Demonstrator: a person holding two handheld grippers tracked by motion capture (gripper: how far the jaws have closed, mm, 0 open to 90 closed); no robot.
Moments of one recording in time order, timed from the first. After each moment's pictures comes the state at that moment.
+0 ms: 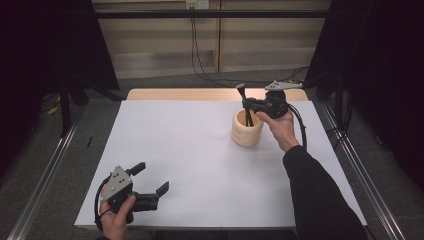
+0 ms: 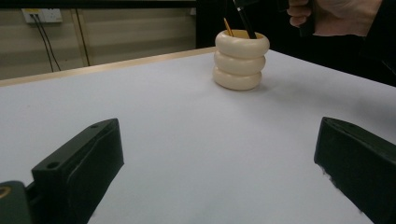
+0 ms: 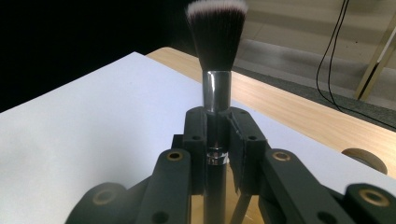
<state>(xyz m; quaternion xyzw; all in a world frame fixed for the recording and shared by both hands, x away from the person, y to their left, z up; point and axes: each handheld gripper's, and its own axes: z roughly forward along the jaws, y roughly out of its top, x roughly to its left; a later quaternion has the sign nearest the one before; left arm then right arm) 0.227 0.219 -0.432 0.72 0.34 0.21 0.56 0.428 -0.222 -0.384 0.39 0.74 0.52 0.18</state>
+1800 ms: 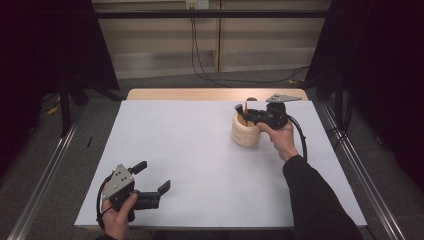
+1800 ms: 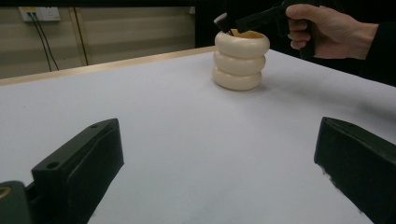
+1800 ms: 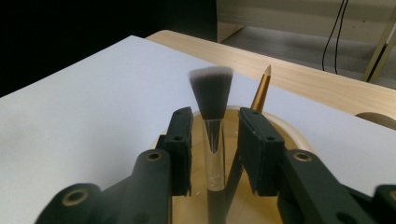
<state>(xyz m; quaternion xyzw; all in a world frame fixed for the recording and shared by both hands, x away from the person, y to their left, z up) 0.231 0.215 -0.433 0.73 0.34 0.21 0.56 0.420 -0.231 -0.422 0.40 0.74 0.52 0.16</state>
